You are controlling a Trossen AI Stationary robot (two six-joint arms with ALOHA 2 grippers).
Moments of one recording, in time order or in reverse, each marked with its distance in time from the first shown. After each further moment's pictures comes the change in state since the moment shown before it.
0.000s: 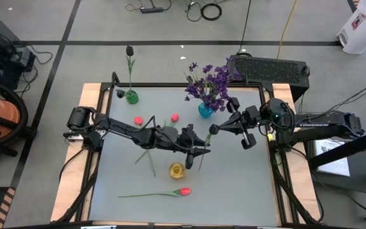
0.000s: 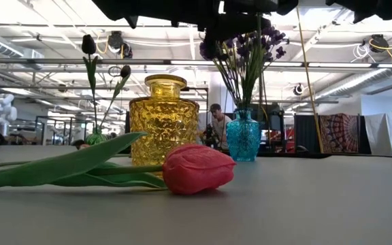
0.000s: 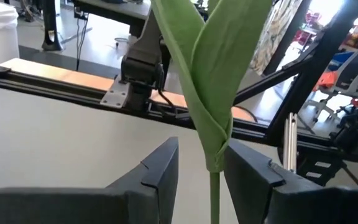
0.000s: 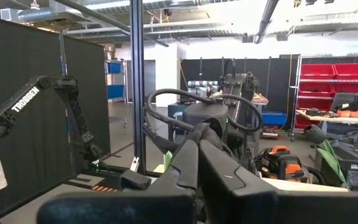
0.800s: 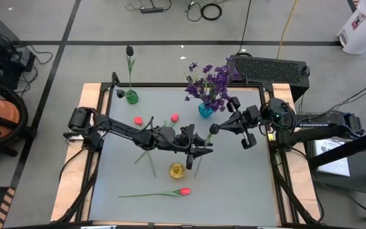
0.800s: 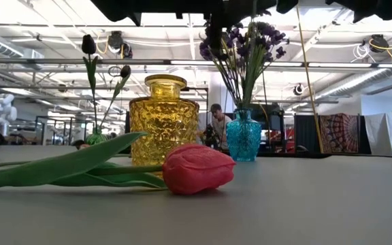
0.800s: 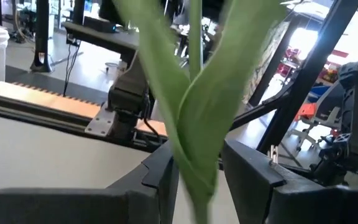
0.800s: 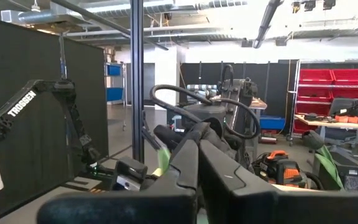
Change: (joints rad) left arm -0.008 0.019 0.001 0.148 0.002 -0.045; right arm 0.000 0.002 0.000 0.019 0.003 -0.007
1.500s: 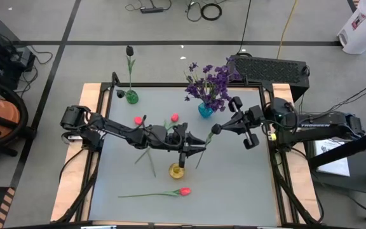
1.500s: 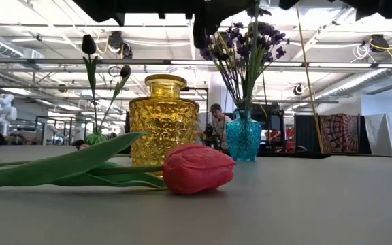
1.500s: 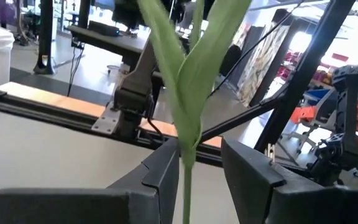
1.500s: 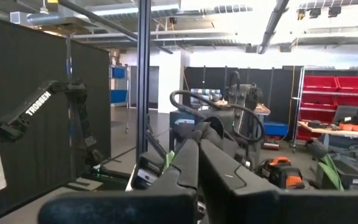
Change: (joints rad) left arm -0.002 -0.100 -0.120 0.035 -0.009 -0.003; right arm 0.000 -0.027 0.000 -0.006 -0.021 -0.012
